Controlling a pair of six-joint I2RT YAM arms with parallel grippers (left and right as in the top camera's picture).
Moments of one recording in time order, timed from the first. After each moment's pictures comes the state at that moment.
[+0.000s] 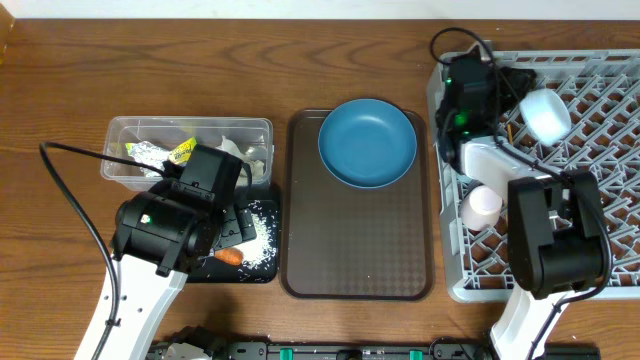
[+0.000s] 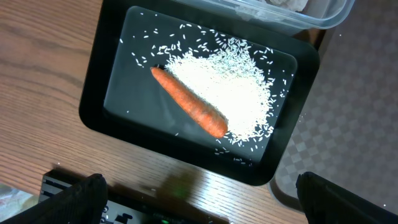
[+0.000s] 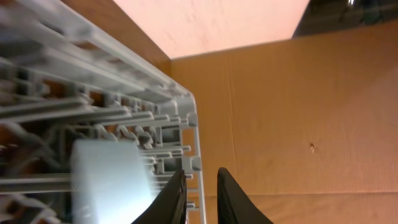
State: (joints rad) left arm -0.34 1.12 1.20 -1.43 -0.24 -0.61; right arm 0.21 1.98 1.14 0.54 1.15 -1.05
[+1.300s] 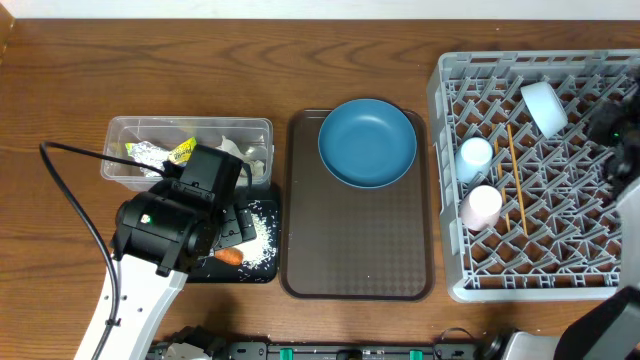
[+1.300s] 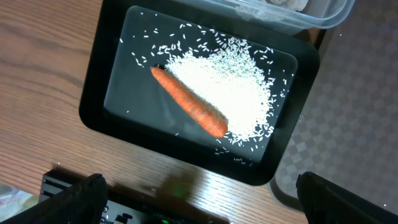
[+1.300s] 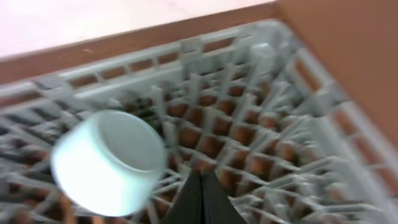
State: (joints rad) left arm -0.34 1.12 1.20 -1.43 -0.24 -0.61; right arm -0.48 1.53 1.14 -0.22 -0.13 -0.04
